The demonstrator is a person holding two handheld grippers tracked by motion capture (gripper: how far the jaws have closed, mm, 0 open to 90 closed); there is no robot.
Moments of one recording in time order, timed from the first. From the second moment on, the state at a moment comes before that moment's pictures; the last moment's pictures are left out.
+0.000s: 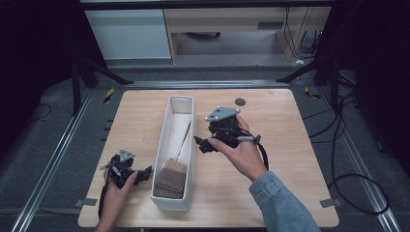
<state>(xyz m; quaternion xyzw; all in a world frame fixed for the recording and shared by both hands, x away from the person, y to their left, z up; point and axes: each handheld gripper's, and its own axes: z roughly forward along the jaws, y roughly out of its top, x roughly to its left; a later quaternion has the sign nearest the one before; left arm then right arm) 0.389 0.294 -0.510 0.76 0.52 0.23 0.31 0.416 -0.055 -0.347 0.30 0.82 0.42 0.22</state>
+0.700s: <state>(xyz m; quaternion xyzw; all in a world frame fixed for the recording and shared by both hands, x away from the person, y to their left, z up) 0.389 0.293 -0.510 0.76 0.52 0.23 0.31 0.421 -0.113 -0.374 0.37 0.79 0.42 0.25</state>
